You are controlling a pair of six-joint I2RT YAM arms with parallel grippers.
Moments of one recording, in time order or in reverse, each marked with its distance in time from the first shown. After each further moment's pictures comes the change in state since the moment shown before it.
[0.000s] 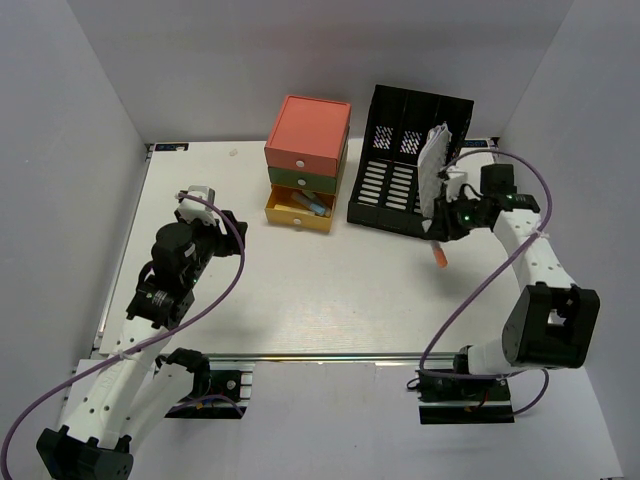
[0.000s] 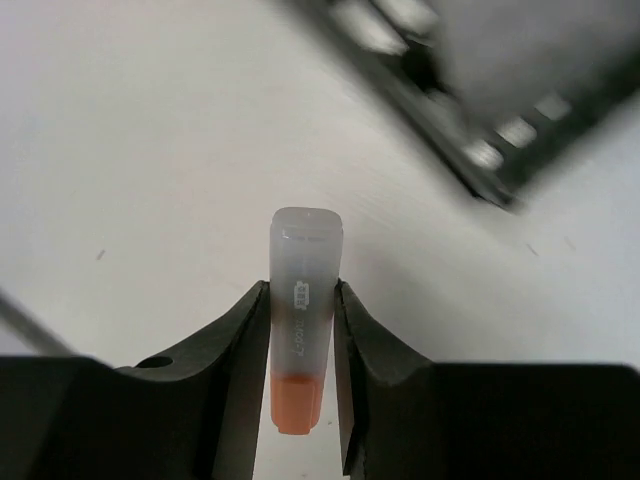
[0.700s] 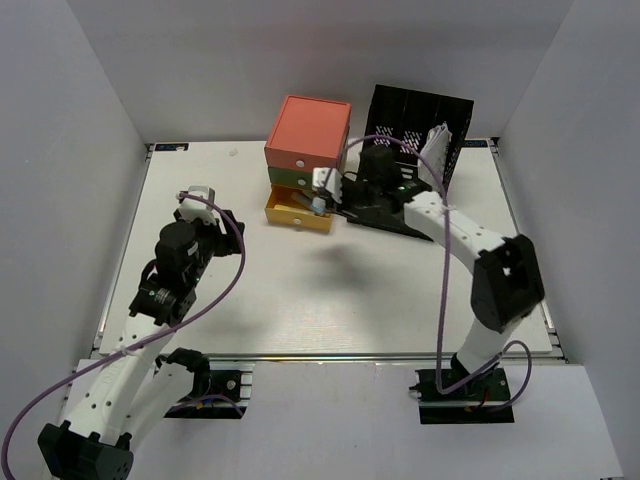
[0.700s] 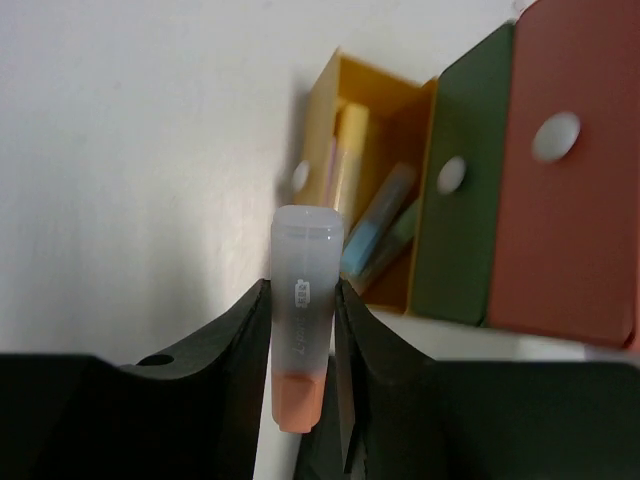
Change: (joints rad) left arm 0.000 0.019 -0.008 0.000 -0.050 0.001; right arm 0.626 0.240 0.219 0.388 -0.130 -0.630
